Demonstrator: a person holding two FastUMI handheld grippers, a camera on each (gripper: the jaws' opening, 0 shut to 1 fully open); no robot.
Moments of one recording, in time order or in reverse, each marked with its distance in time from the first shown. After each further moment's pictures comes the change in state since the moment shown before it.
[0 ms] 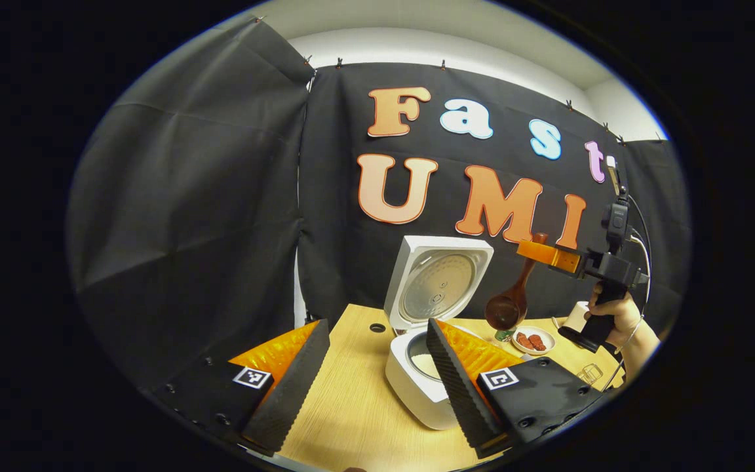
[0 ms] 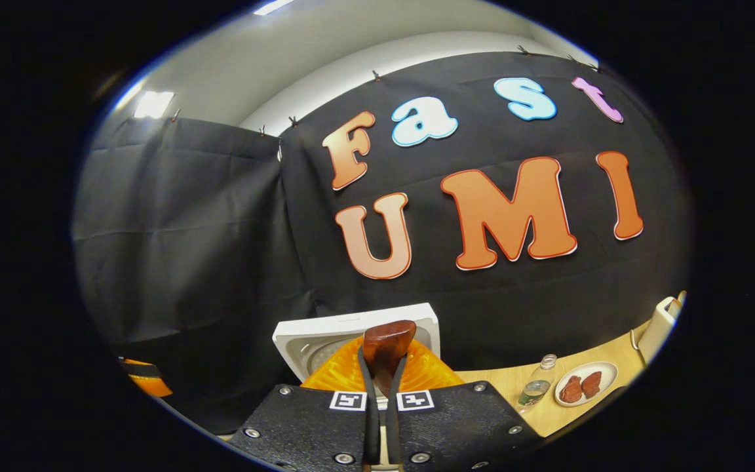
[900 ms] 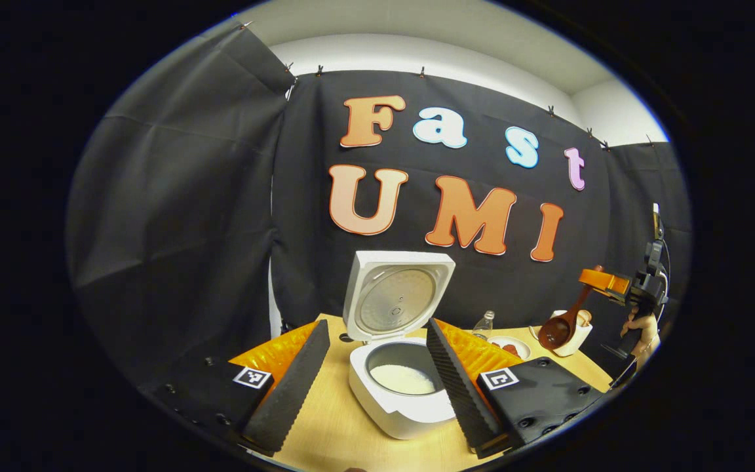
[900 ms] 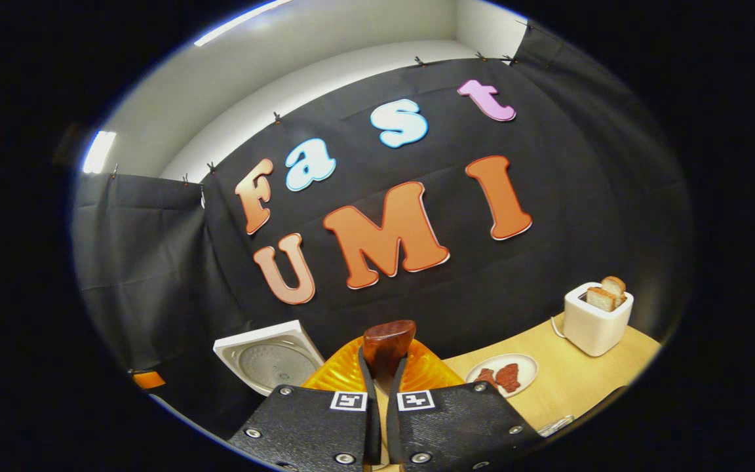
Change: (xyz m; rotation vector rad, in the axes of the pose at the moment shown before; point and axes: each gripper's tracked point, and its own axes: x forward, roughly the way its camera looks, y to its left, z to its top) left arm 0.000 -0.077 0.017 0.000 -0.039 -0.088; right arm -0.153 -0.190 0.038 0.137 -0.076 -0.314
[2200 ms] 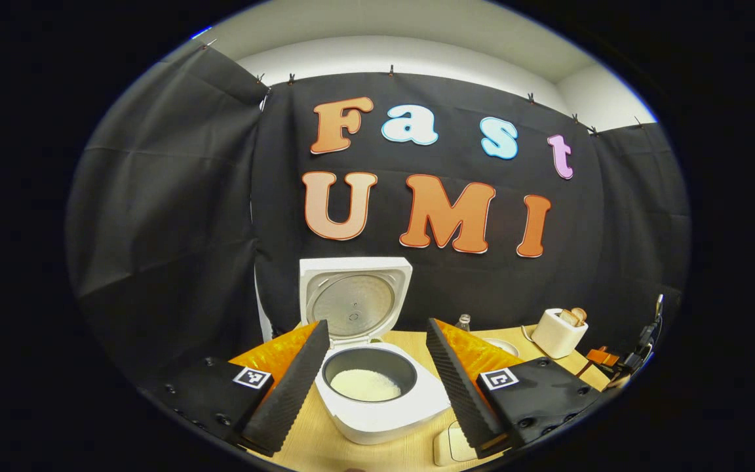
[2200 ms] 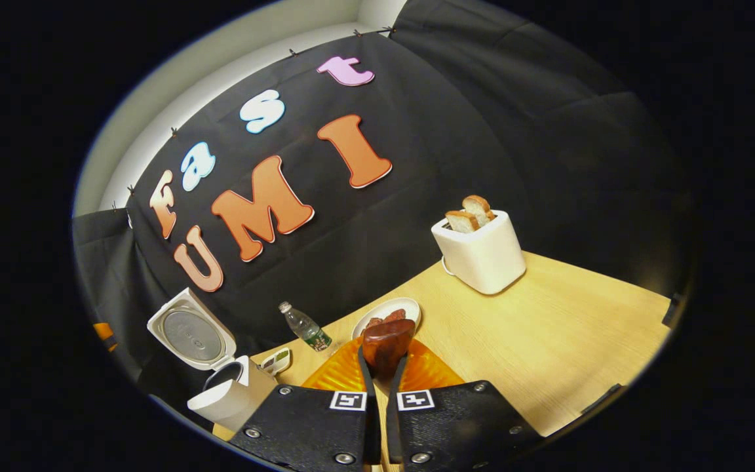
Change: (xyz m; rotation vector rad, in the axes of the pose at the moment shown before) left arm 0.011 -0.098 0.003 0.069 0.002 0.020; right arm -0.085 -0.220 -0.135 0.208 0.153 -0.273
